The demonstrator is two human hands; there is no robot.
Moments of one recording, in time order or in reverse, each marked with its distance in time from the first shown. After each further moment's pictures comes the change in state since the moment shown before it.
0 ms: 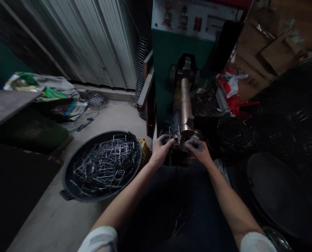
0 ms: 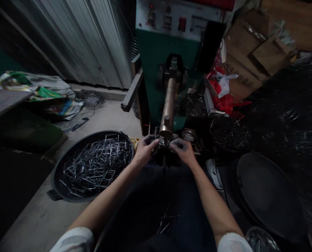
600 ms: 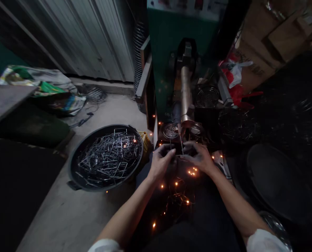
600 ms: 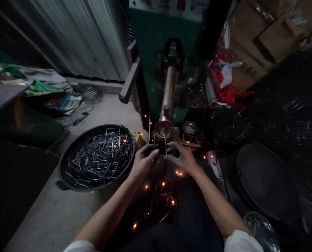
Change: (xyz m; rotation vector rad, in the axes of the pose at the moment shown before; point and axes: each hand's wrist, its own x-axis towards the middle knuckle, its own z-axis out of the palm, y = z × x) left_hand -0.075 -0.010 0.000 -0.106 0.014 -0.147; right_hand -0.052 -0.008 0.005 -0.265 -0.112 -0.160
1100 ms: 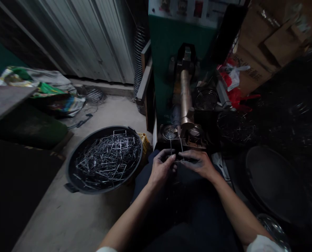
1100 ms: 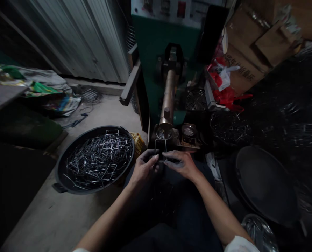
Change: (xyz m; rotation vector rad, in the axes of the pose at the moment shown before) left_hand -0.014 -0.007 -0.002 -0.081 -0.025 -0.108; right_hand -0.012 -0.008 -0.002 0.017 -0.122 -0.077
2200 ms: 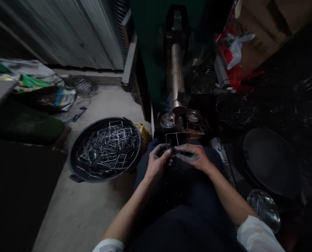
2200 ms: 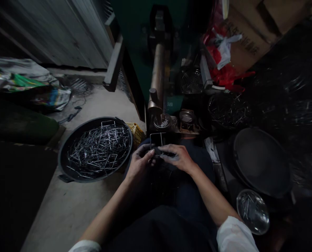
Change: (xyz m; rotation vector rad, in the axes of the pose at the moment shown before) left_hand -0.017 -0.019 -0.010 0.056 0.019 -0.049; right_hand -0.027 0.005 0.017 0.061 0.031 -0.001
